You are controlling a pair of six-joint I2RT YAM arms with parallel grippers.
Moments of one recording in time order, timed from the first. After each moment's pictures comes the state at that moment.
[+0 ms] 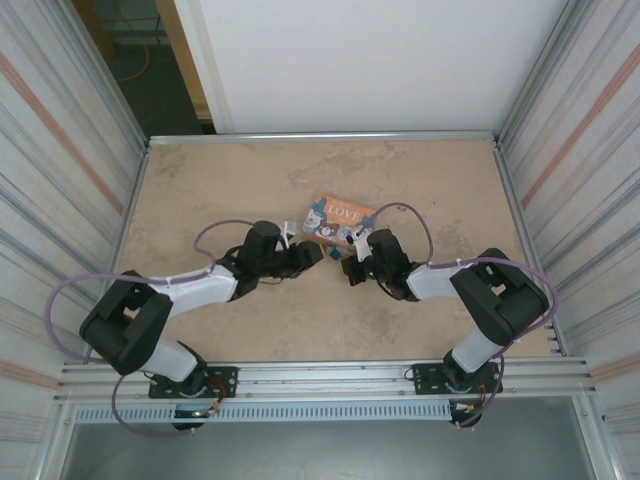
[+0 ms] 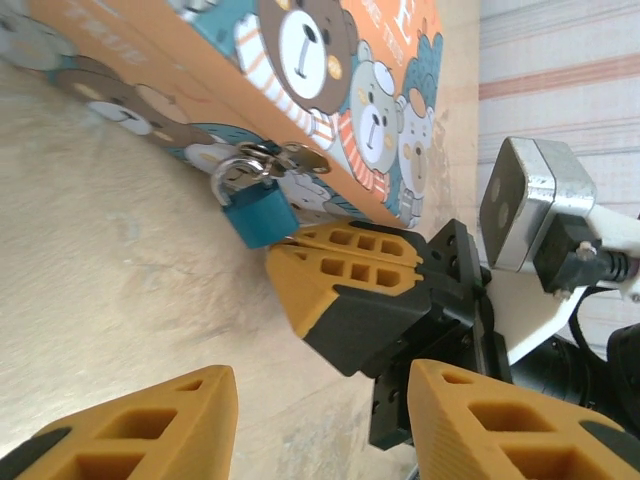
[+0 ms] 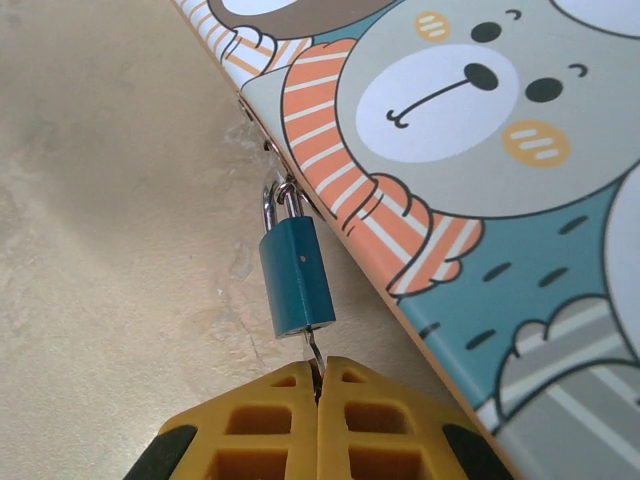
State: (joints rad) left arm -0.65 1.41 0.59 0.27 0.36 -1.05; right arm 0.63 1.61 0.56 0.38 -0.19 0.23
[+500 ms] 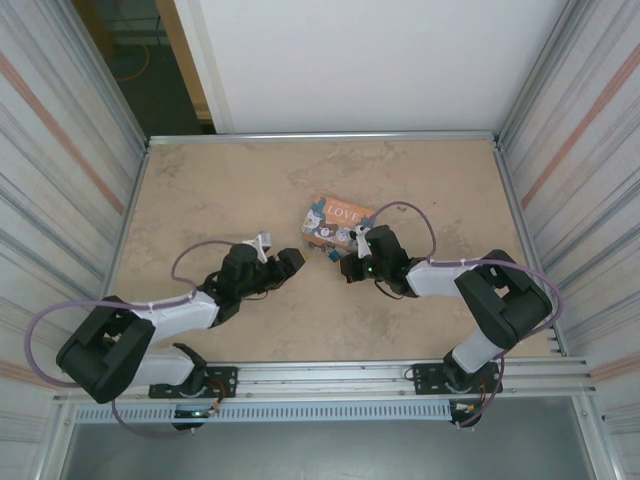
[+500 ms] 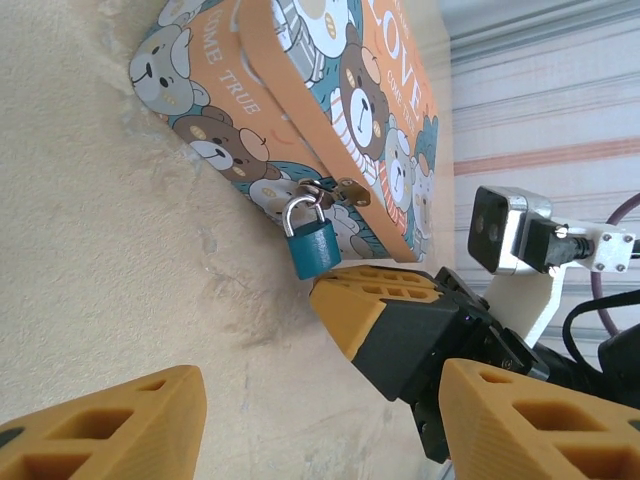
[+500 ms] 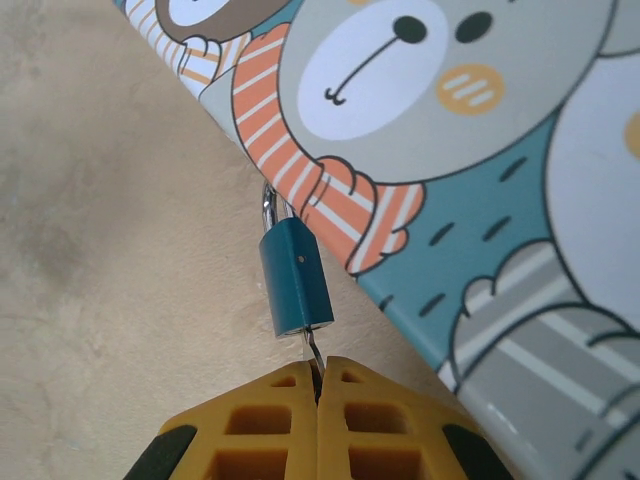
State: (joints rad) left arm -0.63 1.29 0.35 0.52 0.26 -1.15; right arm 0.64 1.59 0.59 0.27 -0.24 0.47
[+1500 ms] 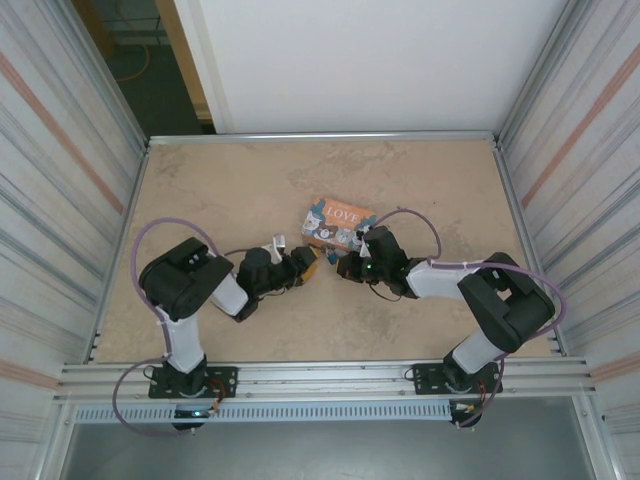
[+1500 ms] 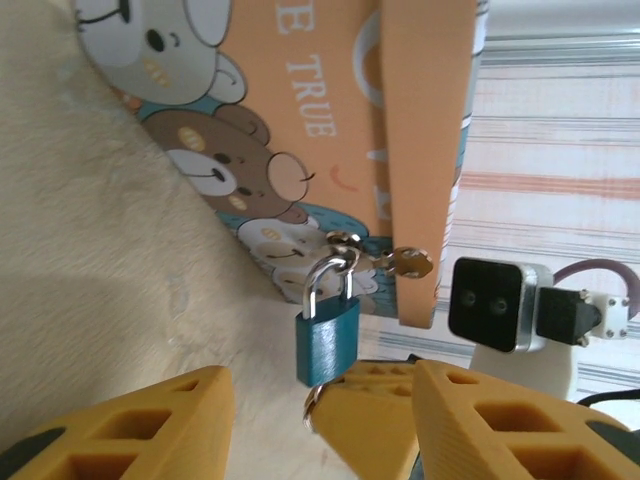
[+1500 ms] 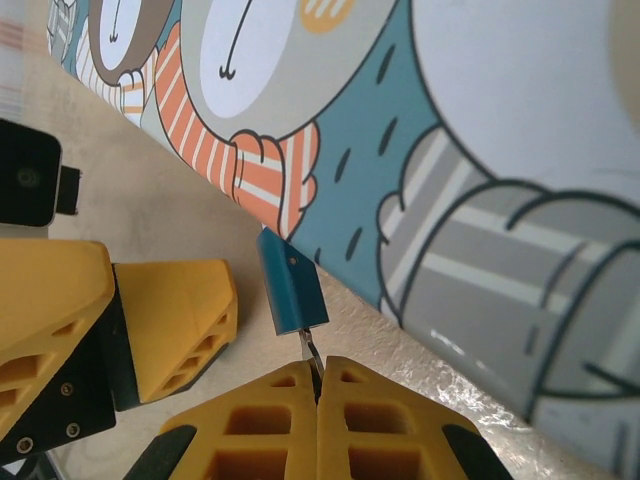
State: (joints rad) left arm -0.63 1.88 0.40 1.21 0.36 -1.42; right arm 0.65 1.57 0.60 0.24 -0.29 0.85
